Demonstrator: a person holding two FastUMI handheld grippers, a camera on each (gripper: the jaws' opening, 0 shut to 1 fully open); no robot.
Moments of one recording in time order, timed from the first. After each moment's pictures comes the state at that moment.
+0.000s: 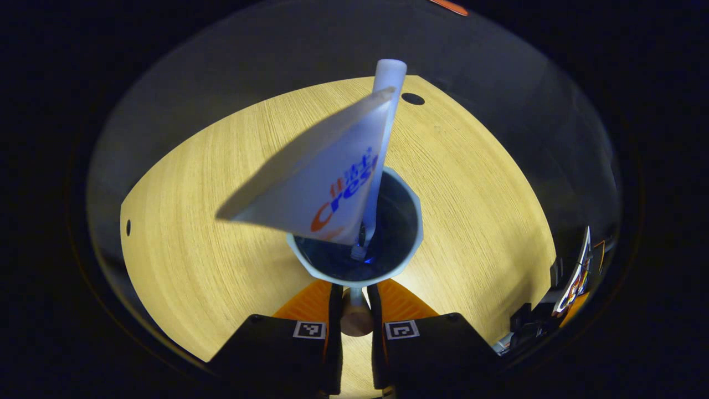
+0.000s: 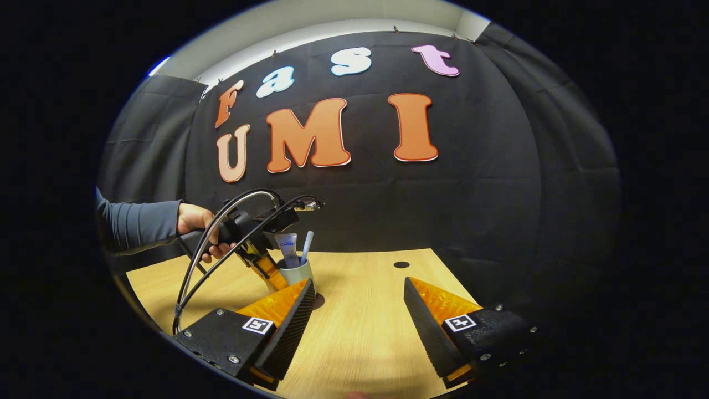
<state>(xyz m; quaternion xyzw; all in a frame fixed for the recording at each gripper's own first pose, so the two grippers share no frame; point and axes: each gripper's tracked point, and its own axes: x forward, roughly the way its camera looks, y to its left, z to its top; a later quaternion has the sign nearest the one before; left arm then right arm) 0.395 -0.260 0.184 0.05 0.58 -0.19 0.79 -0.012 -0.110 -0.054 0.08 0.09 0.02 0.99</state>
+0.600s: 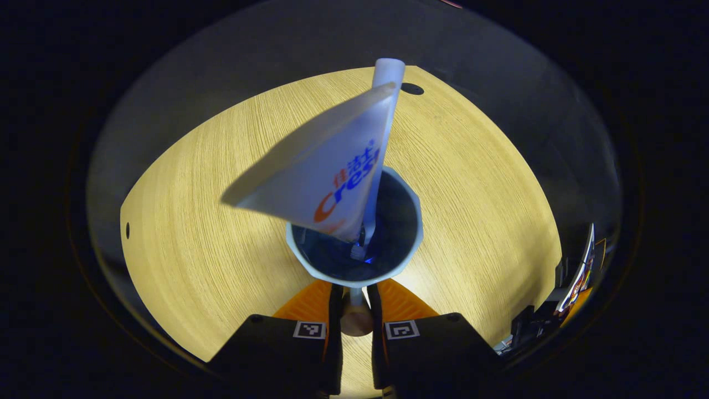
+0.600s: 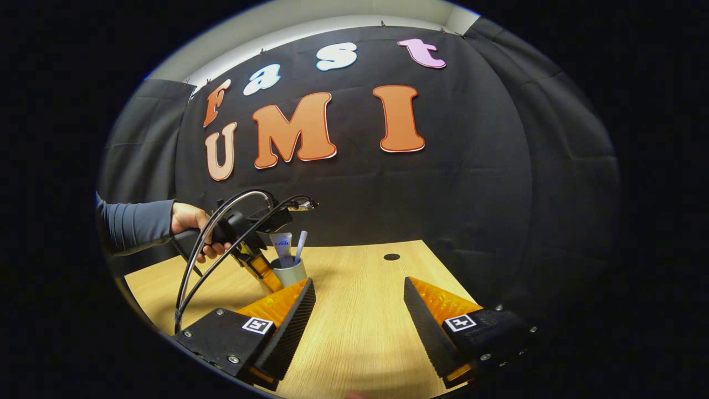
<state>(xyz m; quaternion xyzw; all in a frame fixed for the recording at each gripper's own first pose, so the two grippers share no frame) 0.511 -0.351 0.272 0.06 0.60 -0.18 0.78 -0.011 -0.120 -0.070 0.09 0.11 0.01 0.99</state>
